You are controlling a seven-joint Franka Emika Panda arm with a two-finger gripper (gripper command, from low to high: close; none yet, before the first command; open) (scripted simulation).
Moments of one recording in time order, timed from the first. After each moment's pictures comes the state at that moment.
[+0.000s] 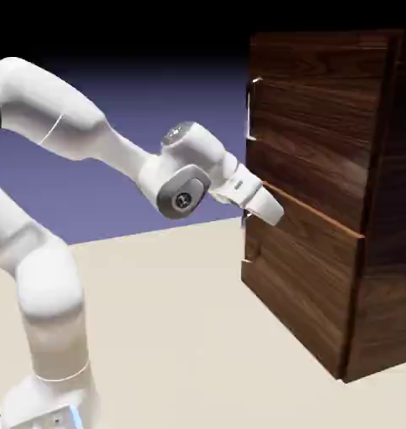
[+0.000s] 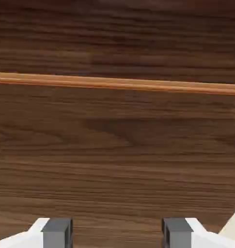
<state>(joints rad) -0.04 -0.60 0.07 -2.77 0.12 3.05 0.86</state>
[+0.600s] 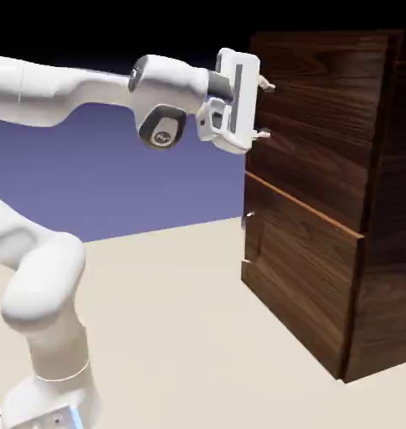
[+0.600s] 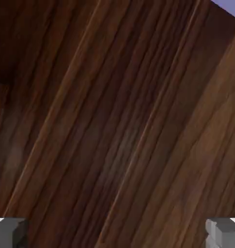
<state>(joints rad) -0.41 -0.78 0.57 -2.49 0.89 3.13 1.64</state>
